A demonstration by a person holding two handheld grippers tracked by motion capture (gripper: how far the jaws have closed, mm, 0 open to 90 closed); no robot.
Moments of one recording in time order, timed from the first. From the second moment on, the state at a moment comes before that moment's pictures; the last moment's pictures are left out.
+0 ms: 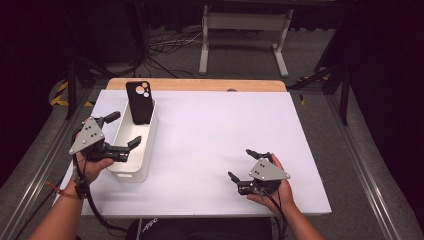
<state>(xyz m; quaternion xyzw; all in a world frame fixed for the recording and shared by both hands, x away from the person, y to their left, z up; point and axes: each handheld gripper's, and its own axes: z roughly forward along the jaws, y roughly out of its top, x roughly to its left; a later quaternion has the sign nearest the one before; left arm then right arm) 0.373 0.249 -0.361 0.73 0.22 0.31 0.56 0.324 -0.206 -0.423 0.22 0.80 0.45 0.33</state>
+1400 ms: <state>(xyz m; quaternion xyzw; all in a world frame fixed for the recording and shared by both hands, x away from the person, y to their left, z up) 0.310 0.196 -0.357 0.72 0.14 0.30 0.61 0.318 -0.212 -0.409 0.23 0.79 0.47 0.32</state>
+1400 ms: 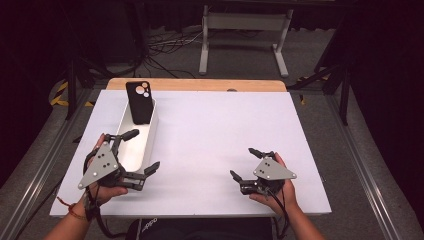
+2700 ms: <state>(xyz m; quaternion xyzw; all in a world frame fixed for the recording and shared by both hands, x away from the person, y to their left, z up) 0.318 0.159 -0.433 0.81 0.14 0.25 0.52 0.307 -0.210 -0.416 0.21 0.80 0.47 0.32</state>
